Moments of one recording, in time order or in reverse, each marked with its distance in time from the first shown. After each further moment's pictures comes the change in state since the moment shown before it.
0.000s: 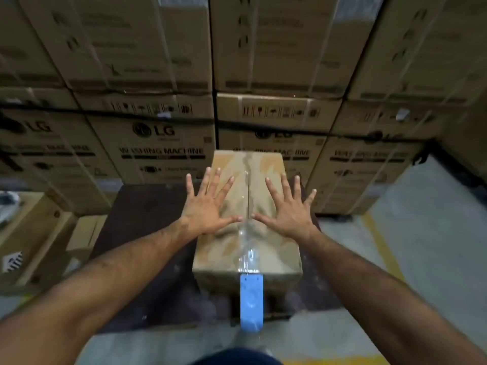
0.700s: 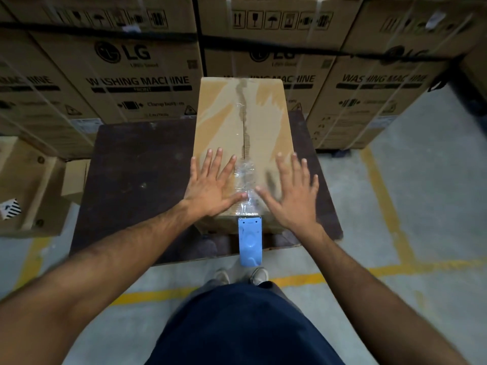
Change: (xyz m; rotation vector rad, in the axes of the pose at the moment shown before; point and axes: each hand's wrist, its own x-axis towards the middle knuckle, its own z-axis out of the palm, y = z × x) left_hand -0.041 0.033 0.082 -0.186 -0.150 0.086; right_hand -0.092 -0.009 0.060 0.276 0.163 0.143
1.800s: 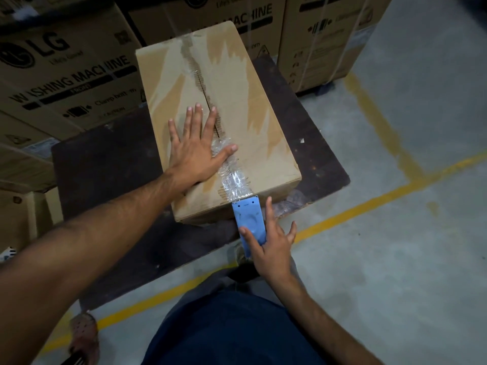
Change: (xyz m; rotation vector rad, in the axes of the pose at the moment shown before) left_hand 0.080 -0.001 -0.004 0.034 0.050 0.129; right_hand -0.143 -0.048 0.115 0.499 0.052 0.497
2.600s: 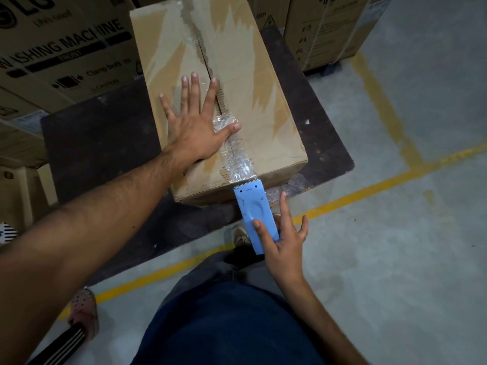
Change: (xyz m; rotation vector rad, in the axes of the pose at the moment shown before) left_hand 0.003 0.000 0.002 0.052 -0.017 -0.055; right_hand -0.031 -0.017 -0.032 0.202 0.007 0.161
